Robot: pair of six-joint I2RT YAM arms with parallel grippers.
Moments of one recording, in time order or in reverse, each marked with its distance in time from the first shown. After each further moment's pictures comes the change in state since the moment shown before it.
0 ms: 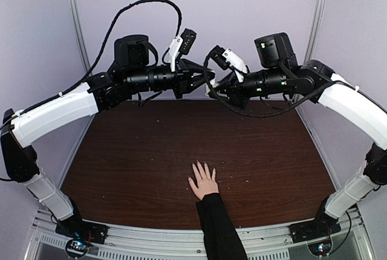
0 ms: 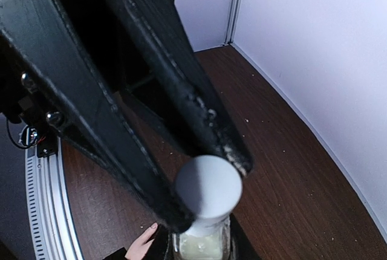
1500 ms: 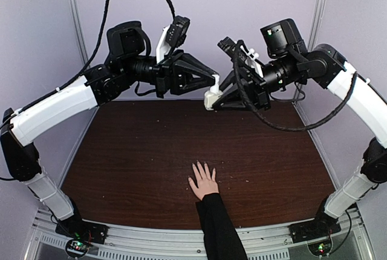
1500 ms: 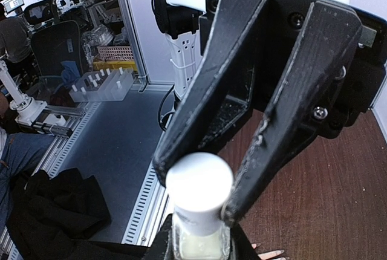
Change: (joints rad) left arm 0.000 0.024 0.103 0.076 0.687 -0.081; right arm -0.013 0.029 0.219 -0.290 -0.697 -0.201
